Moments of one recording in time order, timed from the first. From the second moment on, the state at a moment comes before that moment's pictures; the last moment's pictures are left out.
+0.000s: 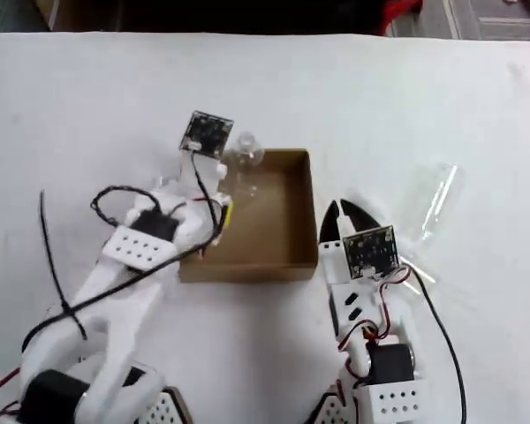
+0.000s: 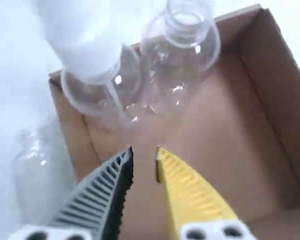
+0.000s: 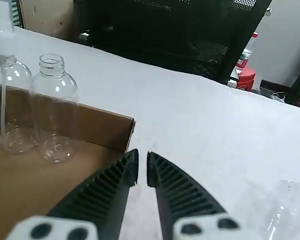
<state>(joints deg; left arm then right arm) 12.4 -23.4 48.7 37.2 2.9 -9.9 -102.4 96.4 28.8 13.9</state>
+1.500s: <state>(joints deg) -17.0 -41.9 66.4 38.0 10.3 -9.9 -94.2 78.9 44.2 17.8</state>
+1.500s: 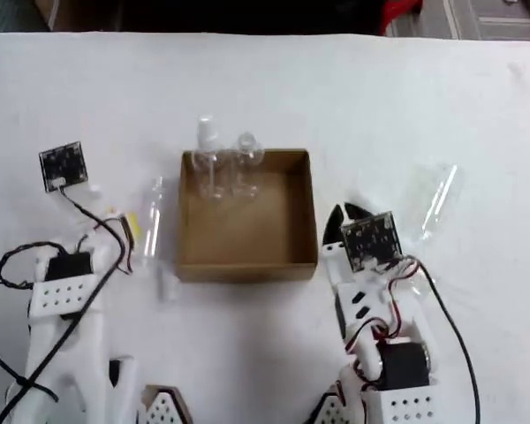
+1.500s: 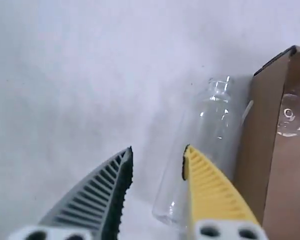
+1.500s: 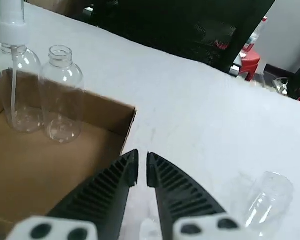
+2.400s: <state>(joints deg) -17.0 -41.9 66.4 38.0 10.3 -8.2 -52.4 67.0 57.1 75.9</state>
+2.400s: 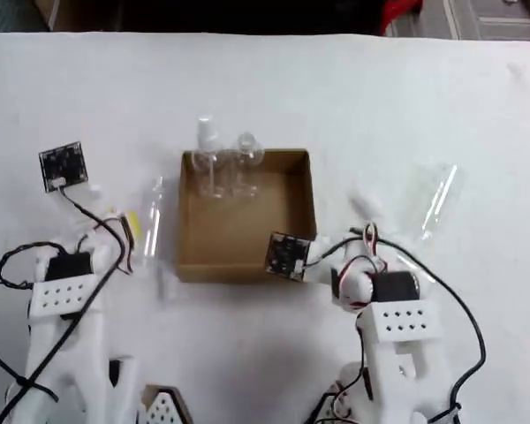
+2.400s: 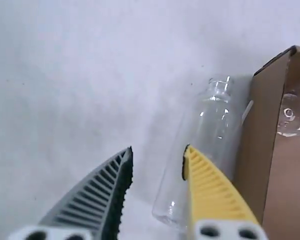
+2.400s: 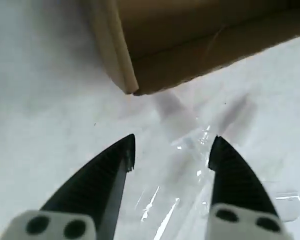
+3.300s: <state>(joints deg) -17.0 -41.9 66.4 38.0 10.3 -6.4 -29.8 64.8 43.5 79.1</state>
